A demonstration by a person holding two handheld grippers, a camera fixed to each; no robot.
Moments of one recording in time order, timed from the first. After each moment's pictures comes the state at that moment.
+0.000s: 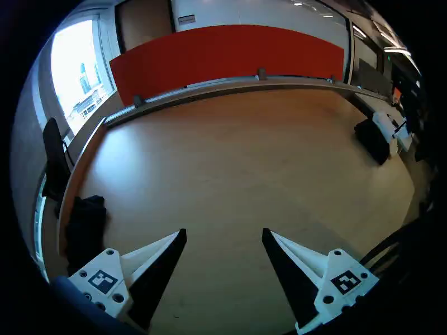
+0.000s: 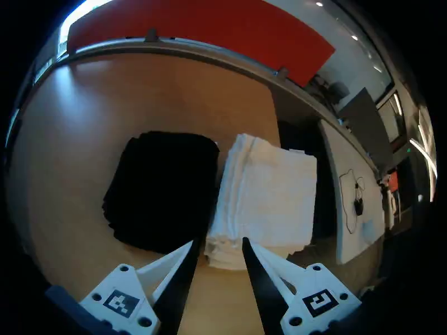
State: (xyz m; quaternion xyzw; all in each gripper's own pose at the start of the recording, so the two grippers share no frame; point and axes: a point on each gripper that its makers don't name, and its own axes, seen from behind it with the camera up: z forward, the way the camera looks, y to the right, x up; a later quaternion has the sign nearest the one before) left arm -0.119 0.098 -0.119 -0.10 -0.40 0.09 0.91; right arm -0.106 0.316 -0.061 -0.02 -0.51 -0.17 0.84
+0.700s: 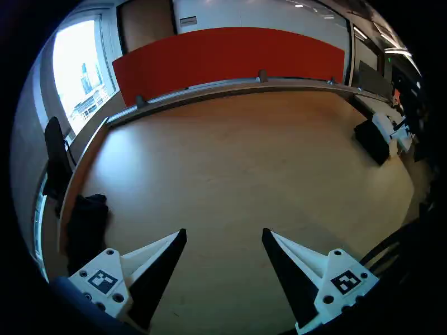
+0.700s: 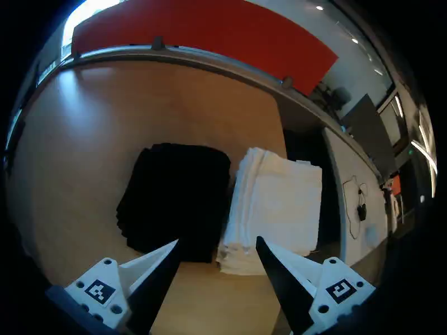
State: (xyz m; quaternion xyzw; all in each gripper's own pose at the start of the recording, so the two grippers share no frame) left arm -0.115 0.093 -0.126 -0.10 -0.39 0.09 0.91; right arm -0.102 0.292 -0.053 0.00 -0.49 -0.16 0.85
